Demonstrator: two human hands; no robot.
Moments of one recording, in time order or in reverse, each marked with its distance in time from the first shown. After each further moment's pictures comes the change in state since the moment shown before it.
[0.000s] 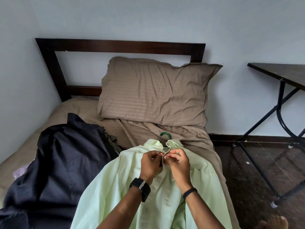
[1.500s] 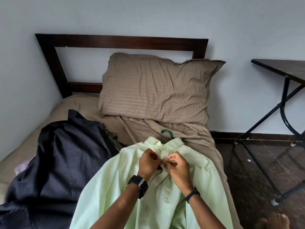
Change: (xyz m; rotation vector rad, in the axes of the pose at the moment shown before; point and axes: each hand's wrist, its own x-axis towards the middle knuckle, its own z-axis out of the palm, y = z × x) left_hand 0.010 -0.015 -0.011 0.197 0.019 -0.060; right_hand -0.002 0.025 -0.010 -0.215 -0.151 -0.167
